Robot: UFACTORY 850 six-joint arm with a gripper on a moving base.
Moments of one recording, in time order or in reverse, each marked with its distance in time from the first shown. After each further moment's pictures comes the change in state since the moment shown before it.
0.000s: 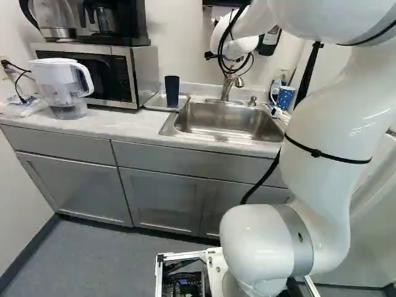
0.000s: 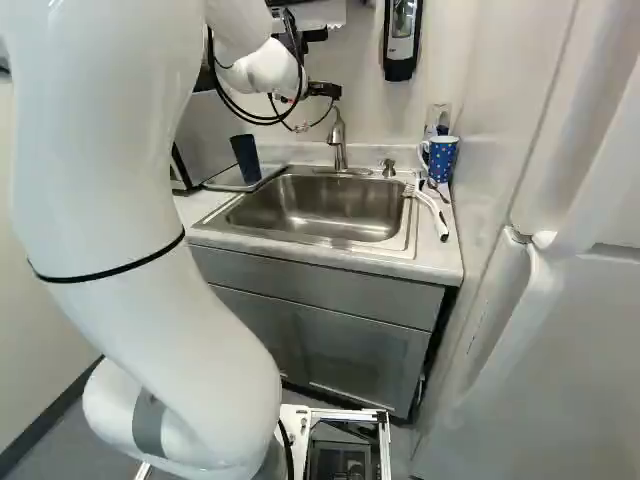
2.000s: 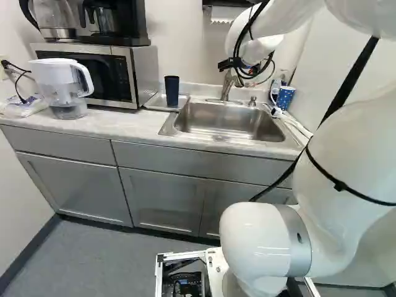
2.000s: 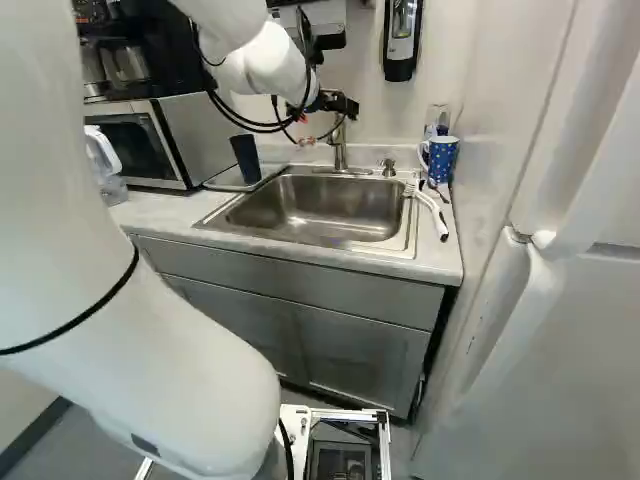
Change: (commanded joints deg) arm -5.7 14.0 14.1 0.0 -11.9 0.0
